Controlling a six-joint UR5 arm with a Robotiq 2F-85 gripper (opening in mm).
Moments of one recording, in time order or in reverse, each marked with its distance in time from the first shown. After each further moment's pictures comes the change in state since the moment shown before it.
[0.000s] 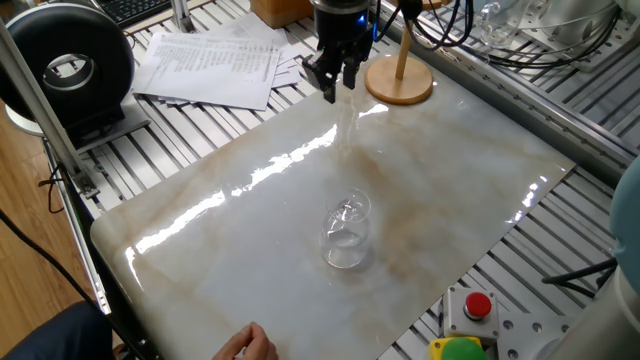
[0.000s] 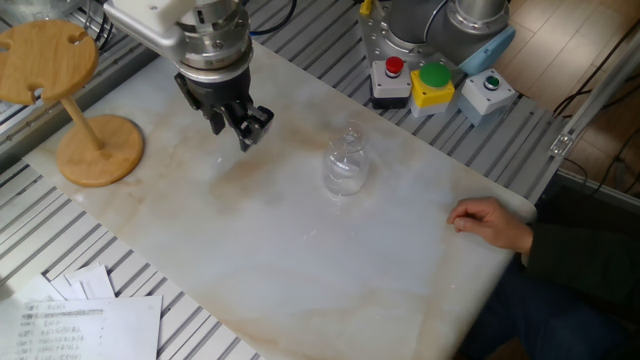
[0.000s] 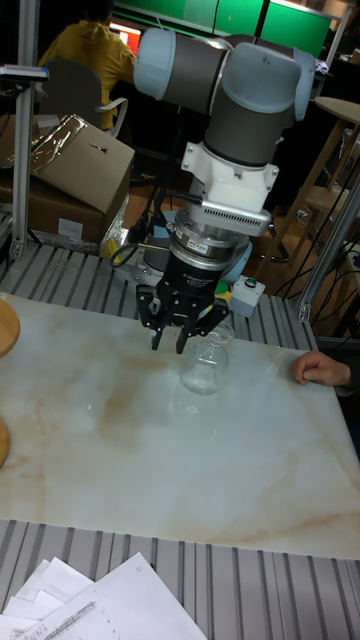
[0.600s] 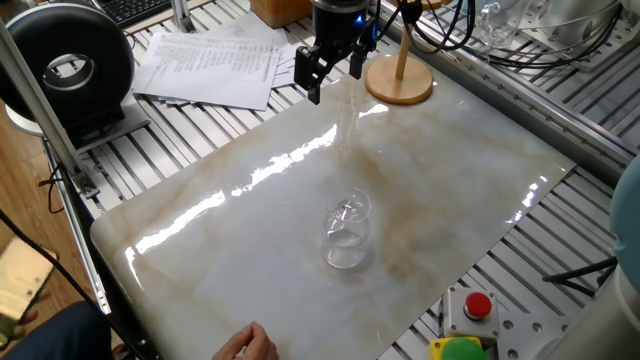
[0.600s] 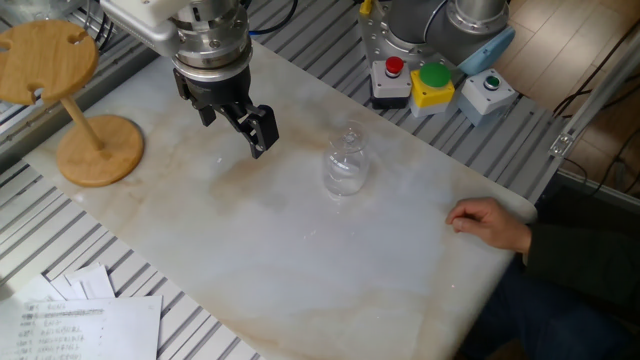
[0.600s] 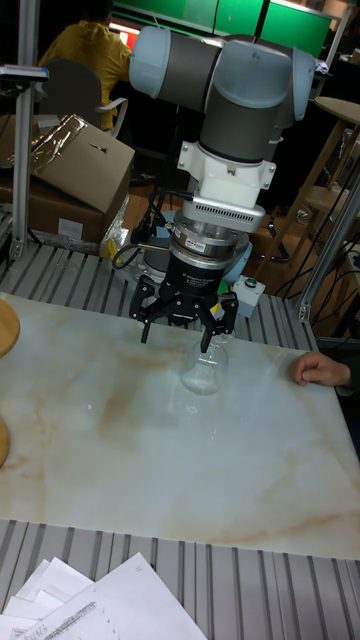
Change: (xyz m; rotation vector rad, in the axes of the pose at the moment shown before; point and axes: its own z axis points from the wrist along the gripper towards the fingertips) arm -0.005 0.009 -0.001 -0.050 -0.021 0.080
